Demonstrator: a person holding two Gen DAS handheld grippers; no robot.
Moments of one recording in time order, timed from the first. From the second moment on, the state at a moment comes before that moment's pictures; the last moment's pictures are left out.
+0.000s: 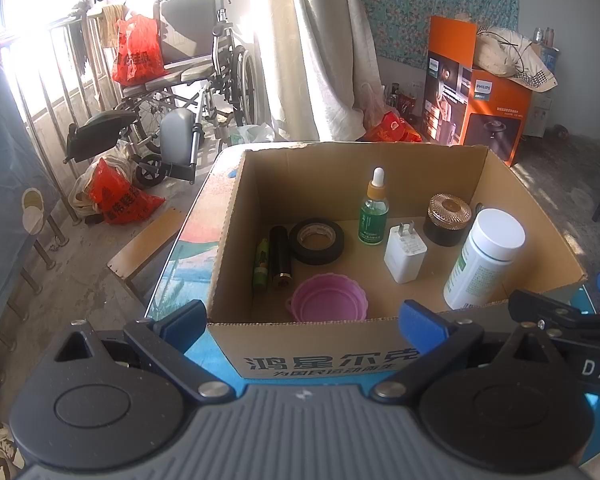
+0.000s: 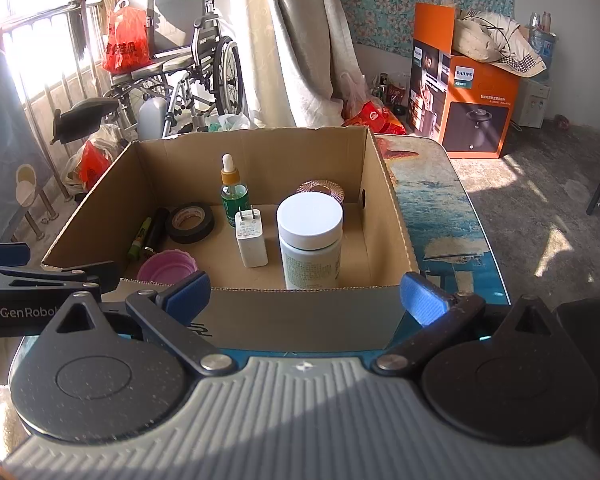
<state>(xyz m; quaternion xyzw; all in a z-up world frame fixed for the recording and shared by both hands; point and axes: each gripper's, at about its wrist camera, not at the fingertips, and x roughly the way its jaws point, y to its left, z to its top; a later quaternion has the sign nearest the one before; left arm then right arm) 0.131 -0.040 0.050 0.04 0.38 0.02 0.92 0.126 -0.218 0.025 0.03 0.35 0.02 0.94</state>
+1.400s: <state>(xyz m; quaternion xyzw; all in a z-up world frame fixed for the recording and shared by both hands) 0.131 -0.040 0.051 0.04 0.38 0.02 0.92 0.122 -0.219 0.023 0.03 0.35 0.02 0.94</state>
